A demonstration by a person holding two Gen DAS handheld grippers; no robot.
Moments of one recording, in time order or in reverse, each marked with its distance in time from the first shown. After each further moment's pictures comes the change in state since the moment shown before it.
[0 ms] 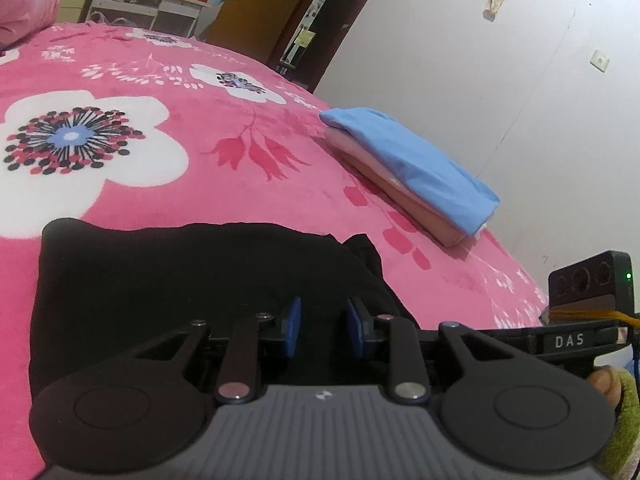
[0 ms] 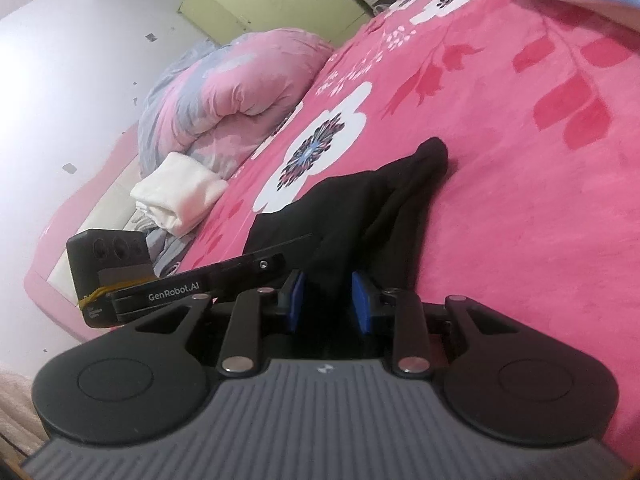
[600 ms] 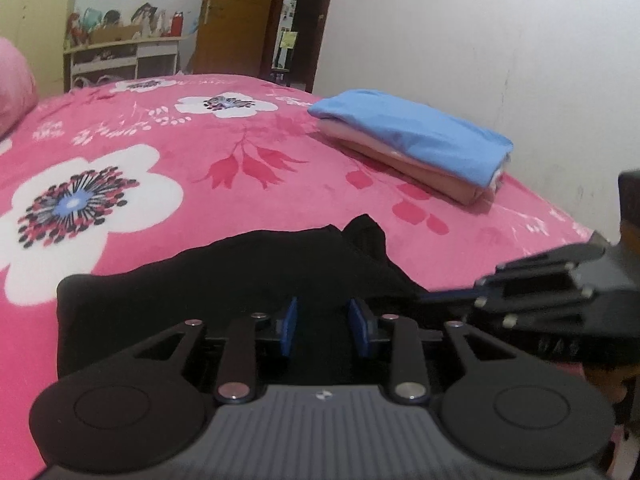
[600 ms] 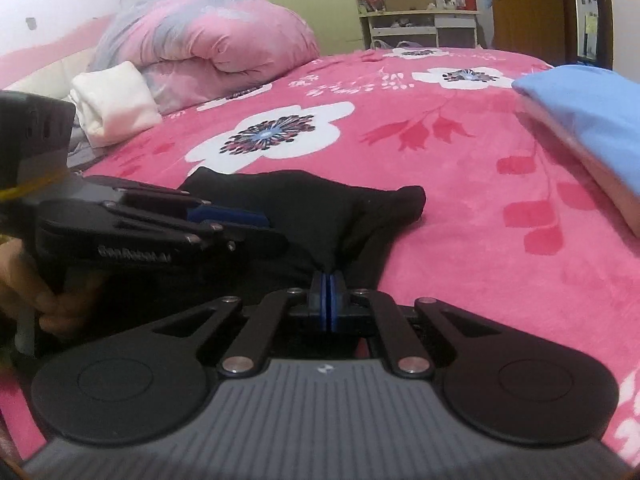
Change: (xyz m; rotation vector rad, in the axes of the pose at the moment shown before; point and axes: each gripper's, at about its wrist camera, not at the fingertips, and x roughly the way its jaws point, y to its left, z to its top) left arm 0.004 -0.042 -0.005 0.265 0.023 0.159; right arm 0.006 0.055 -0.020 -0.463 -0.021 -0.370
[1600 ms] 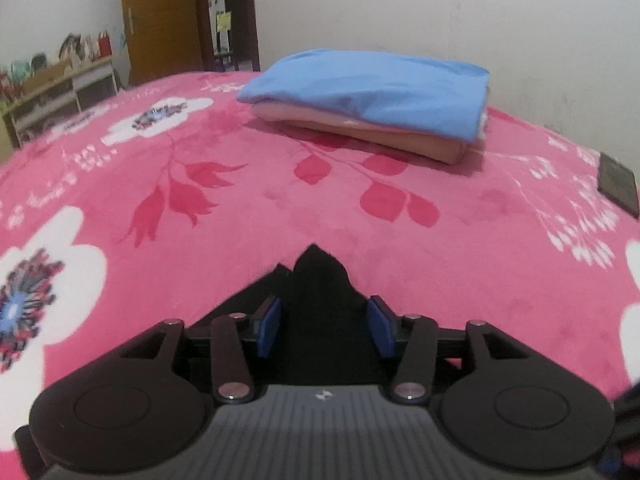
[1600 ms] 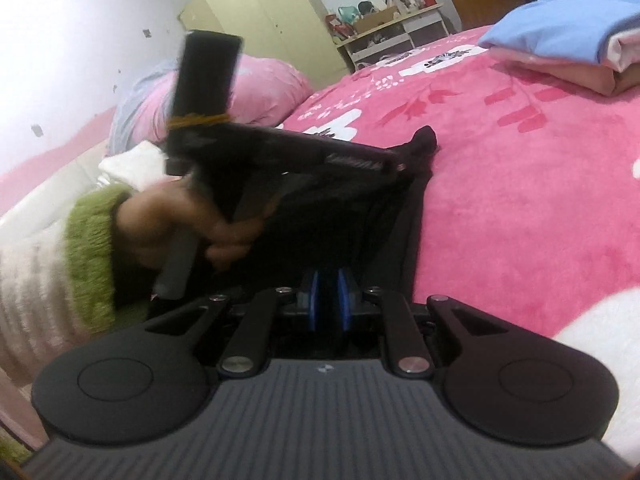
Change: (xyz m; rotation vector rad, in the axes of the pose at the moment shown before) left arm 0.081 -0.038 0.046 0.238 0.124 -0.016; right arm -0.048 0.016 -0.073 0.301 -0.142 0.117
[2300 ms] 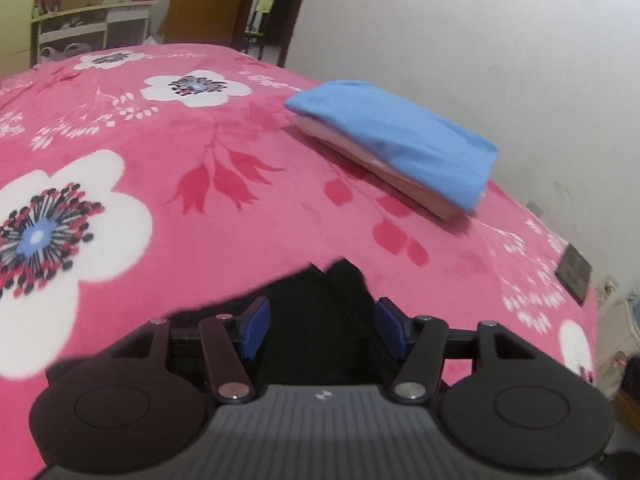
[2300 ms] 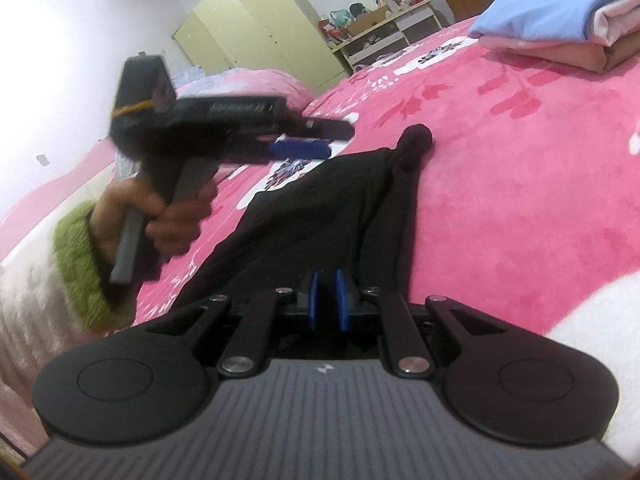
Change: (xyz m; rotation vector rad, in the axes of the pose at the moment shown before) left arm -0.071 0.050 -0.010 -0.268 -0.024 -0.130; right arm -0.001 -0.006 0.004 0.060 -0.013 0.026
